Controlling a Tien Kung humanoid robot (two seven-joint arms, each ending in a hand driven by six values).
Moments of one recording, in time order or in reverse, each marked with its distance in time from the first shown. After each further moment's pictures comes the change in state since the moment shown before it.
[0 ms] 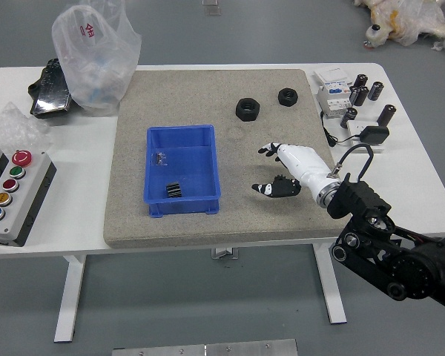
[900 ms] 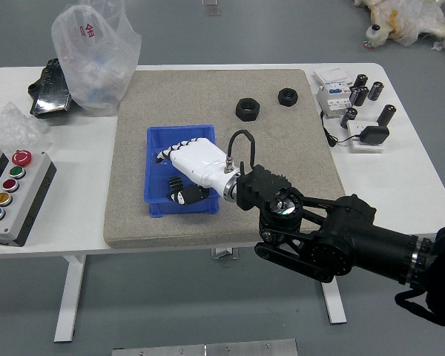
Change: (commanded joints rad) left arm -0.002 0.007 -0.009 -0.004 0.018 -0.006 0.007; right arm 0.324 0.280 -0.304 -0.101 -0.111 0.047 -0.004
